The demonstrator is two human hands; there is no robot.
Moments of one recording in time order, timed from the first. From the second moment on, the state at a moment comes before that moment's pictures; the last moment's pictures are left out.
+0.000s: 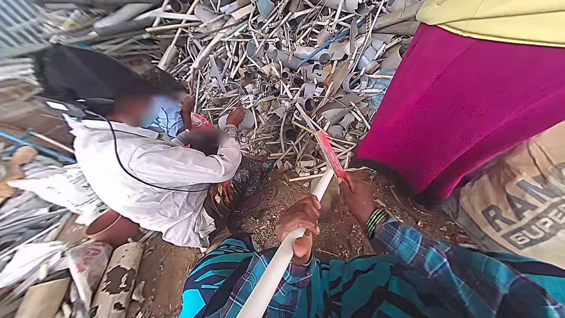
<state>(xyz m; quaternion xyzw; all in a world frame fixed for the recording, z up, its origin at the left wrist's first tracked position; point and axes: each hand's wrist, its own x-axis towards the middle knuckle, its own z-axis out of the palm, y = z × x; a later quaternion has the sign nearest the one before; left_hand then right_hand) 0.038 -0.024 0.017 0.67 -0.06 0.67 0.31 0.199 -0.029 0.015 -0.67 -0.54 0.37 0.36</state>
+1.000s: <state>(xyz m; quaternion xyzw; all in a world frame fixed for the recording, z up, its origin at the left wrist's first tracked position) 0.029 -0.014 0.026 0.32 0.07 0.78 0.53 0.201 -0.021 -0.003 -0.69 -0.55 0.30 0.37</state>
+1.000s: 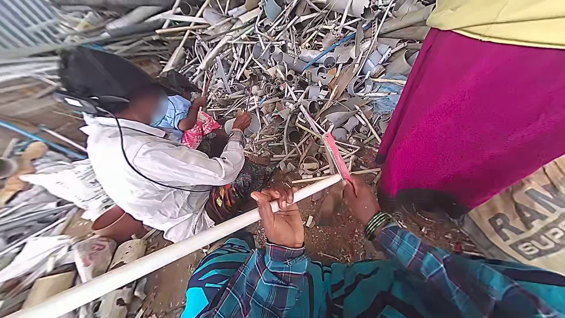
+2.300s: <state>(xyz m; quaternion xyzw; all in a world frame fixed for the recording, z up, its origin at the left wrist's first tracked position) 0.060 -0.015 0.003 0.37 0.00 0.76 0.54 0.183 -0.056 0.005 -0.62 -0.61 0.09 0.49</state>
